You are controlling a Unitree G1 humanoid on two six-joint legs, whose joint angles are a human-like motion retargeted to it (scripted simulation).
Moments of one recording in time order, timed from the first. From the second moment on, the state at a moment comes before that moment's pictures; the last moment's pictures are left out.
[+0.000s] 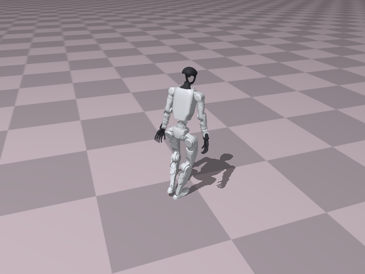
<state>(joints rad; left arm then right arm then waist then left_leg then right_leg) -0.01 0.18 0.15 1.38 0.82 0.20 0.01 -0.23 -0.16 0.08 1.41 -0.80 0.33 0.24 -0.03 -0.09 0.17 -0.31 -0.06 0.25 0.67 -0.09 0.06 -0.08 -0.01 -0.26 0.26 -0.62 -0.05</state>
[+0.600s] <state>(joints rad) -0.08 0.23 0.14 1.28 0.58 -0.06 0.08 -0.13 -0.19 0.05 1.68 -0.83 0.22 -0.03 -0.09 0.03 0.18 -0.20 -0.03 0.12 0.25 -0.42 0.16 -0.30 -0.07 -0.46 0.82 -0.43 0.10</state>
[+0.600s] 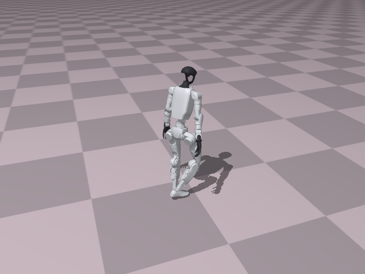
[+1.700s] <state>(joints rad) -0.02 0.21 0.11 1.38 0.62 0.03 -0.07 -0.07 -0.14 0.02 1.46 -0.66 -0.11 -0.46 -0.03 -0.07 0.16 -0.11 -0.10 0.25 0.27 -0.49 0.26 -0.20 -0.05 -0.51 0.46 -0.60 0.13</state>
